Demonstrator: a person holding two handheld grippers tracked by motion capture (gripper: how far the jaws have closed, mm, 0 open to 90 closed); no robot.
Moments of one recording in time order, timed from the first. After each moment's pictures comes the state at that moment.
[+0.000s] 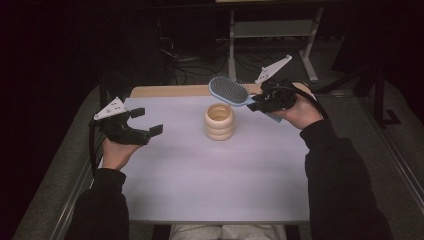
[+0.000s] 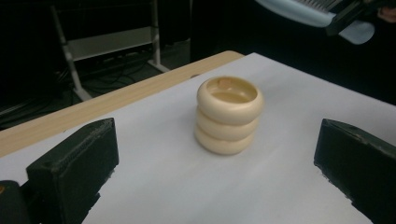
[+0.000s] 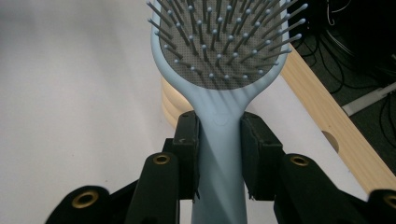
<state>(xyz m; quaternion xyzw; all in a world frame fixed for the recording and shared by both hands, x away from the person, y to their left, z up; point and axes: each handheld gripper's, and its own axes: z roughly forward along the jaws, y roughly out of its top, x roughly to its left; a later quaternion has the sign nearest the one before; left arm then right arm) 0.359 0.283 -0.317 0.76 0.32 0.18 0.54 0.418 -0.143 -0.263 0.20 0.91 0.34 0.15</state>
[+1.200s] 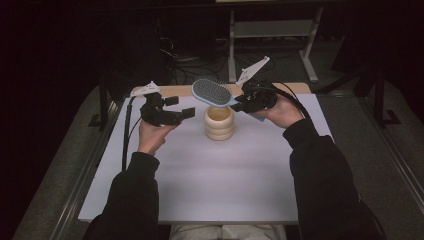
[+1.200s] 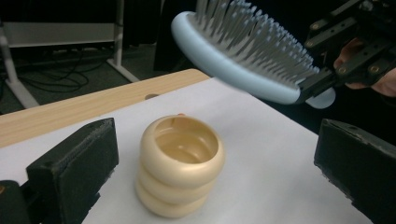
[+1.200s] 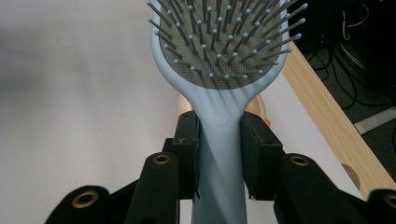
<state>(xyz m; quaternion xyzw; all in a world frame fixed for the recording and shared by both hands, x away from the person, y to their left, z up) 0.409 0.209 -0.316 0.73 0.34 0.09 0.59 0.426 -0.101 -0.269 0.17 0.91 0.34 0.15</state>
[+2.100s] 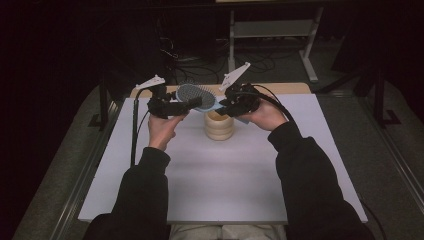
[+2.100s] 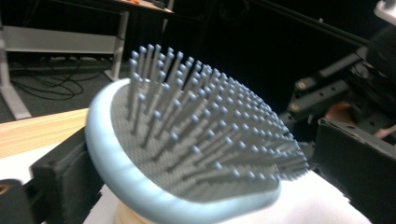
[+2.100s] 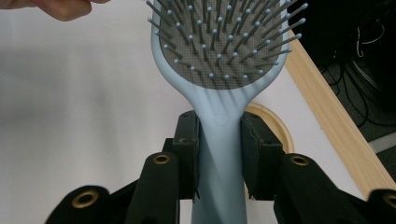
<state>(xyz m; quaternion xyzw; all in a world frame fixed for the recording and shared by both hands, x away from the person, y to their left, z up) 0.421 0.193 -0.309 0.70 0.37 0.09 0.61 0.427 -0.062 -0.280 0.14 0.91 0.35 0.14</state>
